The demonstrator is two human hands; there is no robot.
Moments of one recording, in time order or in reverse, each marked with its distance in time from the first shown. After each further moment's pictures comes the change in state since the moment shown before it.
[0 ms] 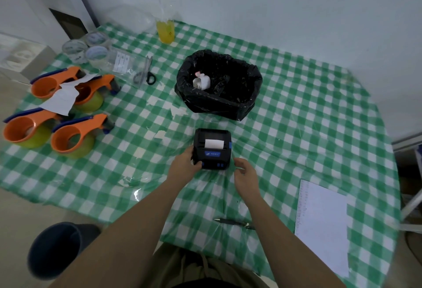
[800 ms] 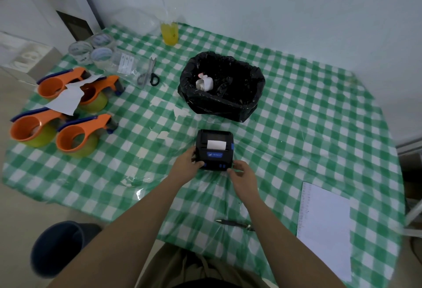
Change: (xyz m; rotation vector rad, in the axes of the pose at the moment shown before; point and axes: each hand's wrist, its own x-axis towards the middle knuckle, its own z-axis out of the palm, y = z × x) left_hand -0.001 0.010 -0.007 -0.156 -0.081 -0.120; right_hand -0.005 -0.004 0.004 0.011 -0.043 -0.034
